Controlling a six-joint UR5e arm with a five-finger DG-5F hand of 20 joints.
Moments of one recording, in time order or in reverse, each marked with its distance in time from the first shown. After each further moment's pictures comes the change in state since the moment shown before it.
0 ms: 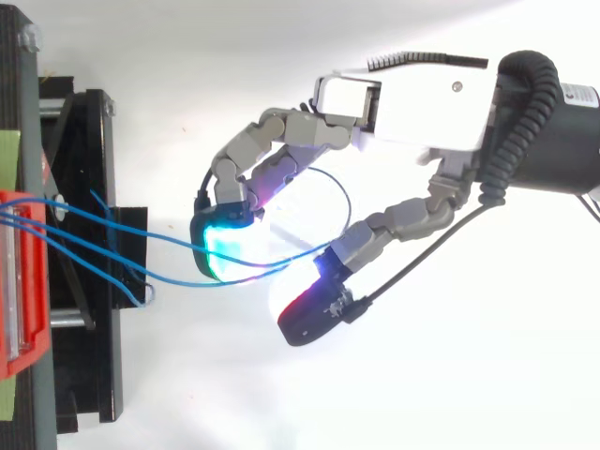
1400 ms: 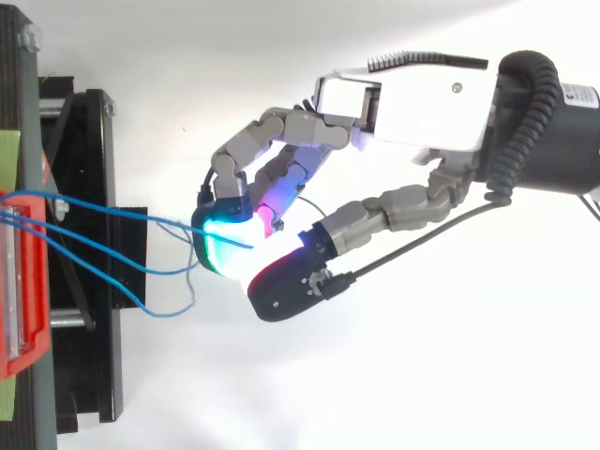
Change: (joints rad) arm 0.000 0.000 0.000 -0.002 0.002 -0.013
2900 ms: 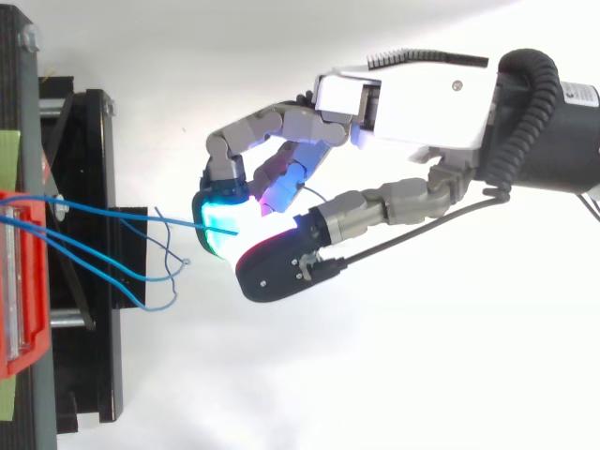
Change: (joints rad) arm -0.001 0.000 0.000 0.007 0.002 -0.003
